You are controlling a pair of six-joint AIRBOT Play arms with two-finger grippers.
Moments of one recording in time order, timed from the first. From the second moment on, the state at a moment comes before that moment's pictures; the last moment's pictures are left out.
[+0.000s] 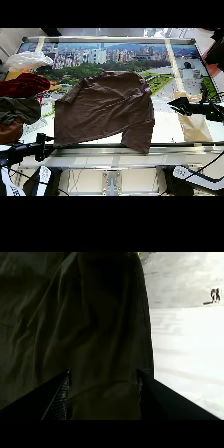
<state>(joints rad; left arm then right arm) 0.89 -0.80 0.23 0.95 -1.18 -1.69 -0.58 -1.26 0.86 -0.63 1.25 0.97</state>
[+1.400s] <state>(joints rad) 0.61 -0.75 0.25 0.75 -0.96 -1.68 -0.41 -1.51 0.80 -0.74 1.22 1.02</state>
